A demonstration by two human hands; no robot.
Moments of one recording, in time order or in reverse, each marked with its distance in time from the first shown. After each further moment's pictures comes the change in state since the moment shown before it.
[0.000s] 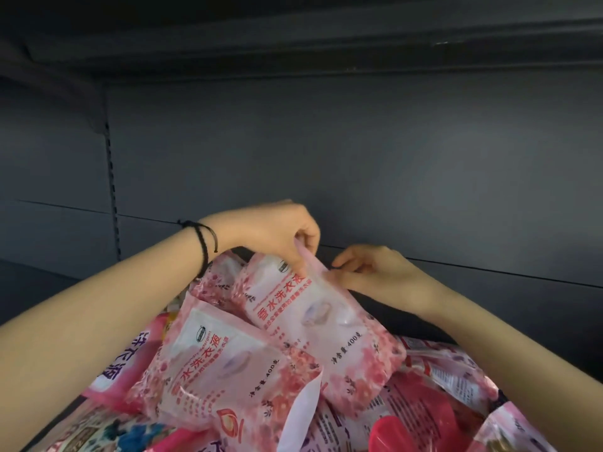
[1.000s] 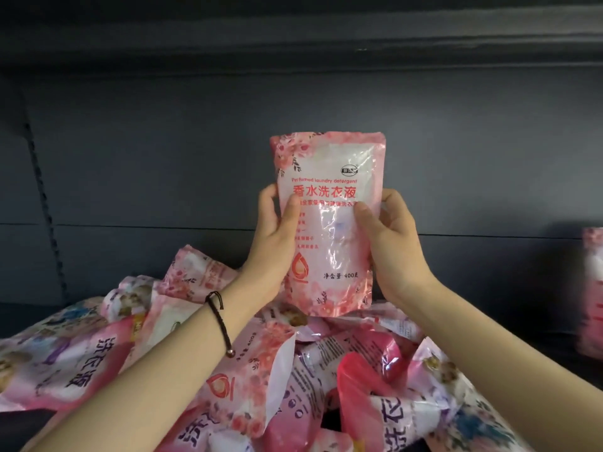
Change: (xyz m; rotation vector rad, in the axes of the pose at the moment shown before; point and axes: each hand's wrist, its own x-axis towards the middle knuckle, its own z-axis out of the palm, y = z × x) left_hand -0.013 0.082 0.072 -1.346 0.697 0.019; right_hand -0.065 -0.027 -0.003 0.810 0.659 -0.077
